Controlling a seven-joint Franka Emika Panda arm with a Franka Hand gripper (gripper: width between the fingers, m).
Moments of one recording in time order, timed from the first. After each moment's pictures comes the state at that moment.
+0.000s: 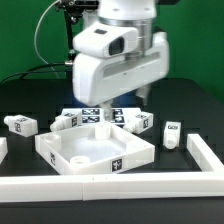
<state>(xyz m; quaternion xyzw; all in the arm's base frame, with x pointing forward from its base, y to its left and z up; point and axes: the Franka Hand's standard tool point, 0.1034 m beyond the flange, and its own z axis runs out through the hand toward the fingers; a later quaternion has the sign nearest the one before) 0.530 0.035 0.081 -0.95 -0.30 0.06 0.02</state>
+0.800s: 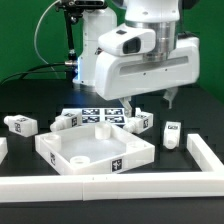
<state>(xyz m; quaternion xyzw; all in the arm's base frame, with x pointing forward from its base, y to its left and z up) 0.509 0.079 0.067 -1.00 -0.06 0.04 0.02</state>
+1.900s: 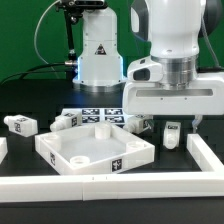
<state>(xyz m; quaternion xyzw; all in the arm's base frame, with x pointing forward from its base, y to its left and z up) 0.482 0.123 0.015 -0.99 0.11 0.04 0.03</state>
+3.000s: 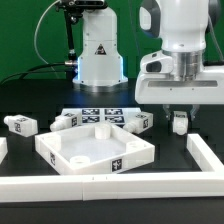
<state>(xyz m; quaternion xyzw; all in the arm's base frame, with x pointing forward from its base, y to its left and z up) 0.415 0.157 0.014 -0.99 0.10 0.04 0.03</state>
